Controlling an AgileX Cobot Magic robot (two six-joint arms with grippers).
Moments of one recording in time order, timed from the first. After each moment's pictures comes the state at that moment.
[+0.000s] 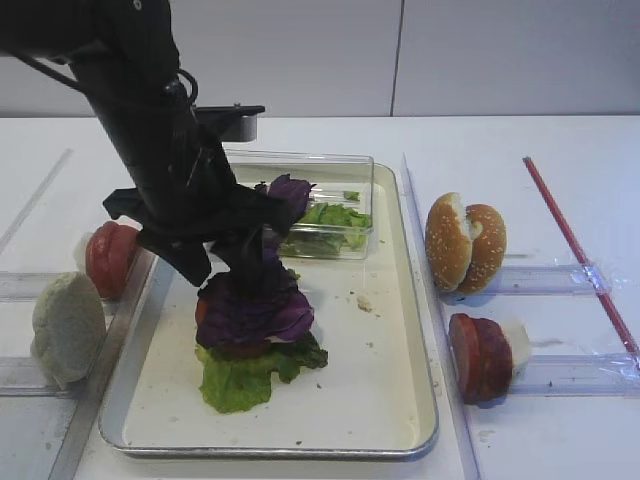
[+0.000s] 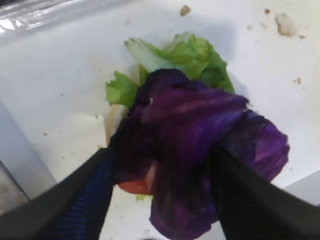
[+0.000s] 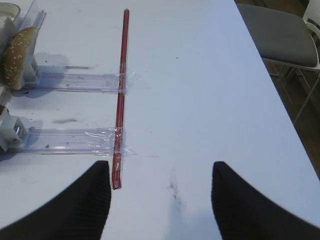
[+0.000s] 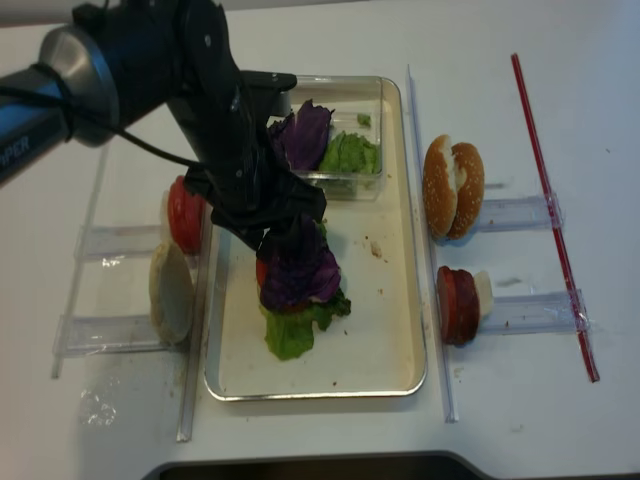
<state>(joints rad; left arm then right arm) -0.49 1.76 -1.36 -0.22 1.13 -0.04 0.04 -0.02 -0.47 -0.07 1.11 0.02</state>
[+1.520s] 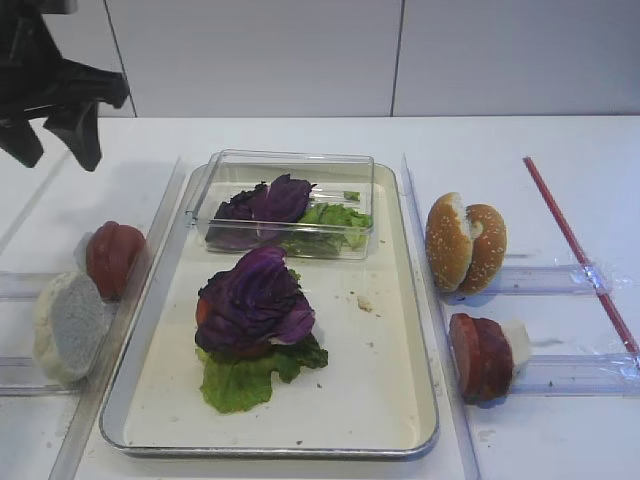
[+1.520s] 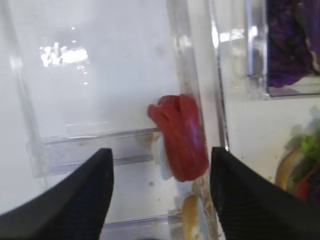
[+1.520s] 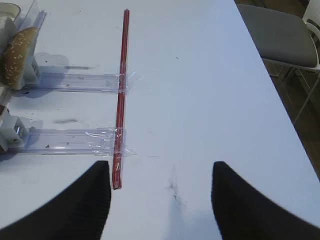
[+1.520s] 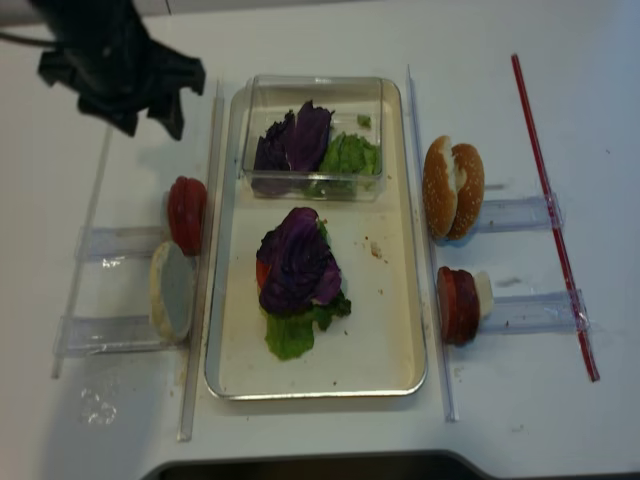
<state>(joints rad) -0.18 1.67 -1.52 0.01 1.23 -0.08 0.04 -0.02 -0.47 -0.07 1.11 0.02</state>
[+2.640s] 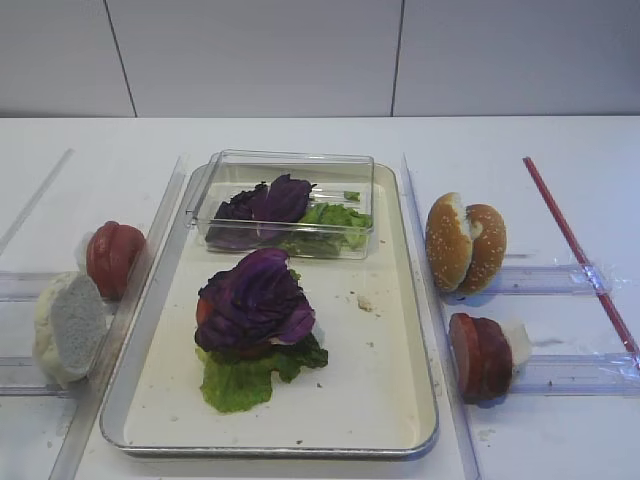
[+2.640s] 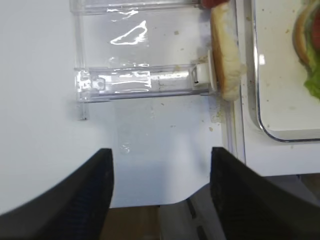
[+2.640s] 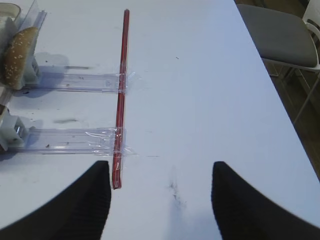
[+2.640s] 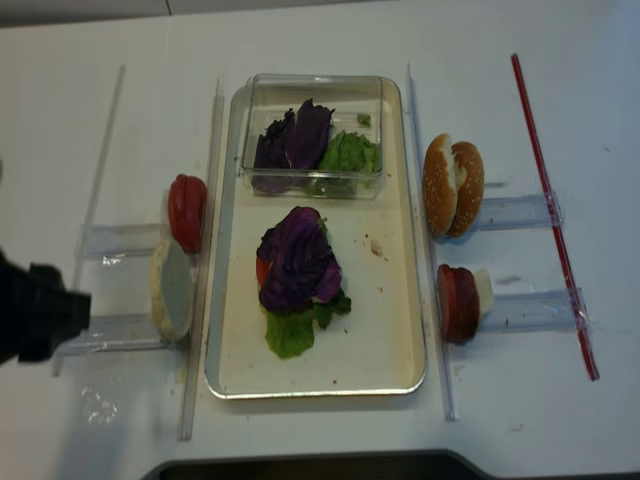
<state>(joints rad) -0.11 0.85 -0.85 0.02 1.24 -0.10 0.04 -0.02 -0.47 -0.07 1.11 0.02</state>
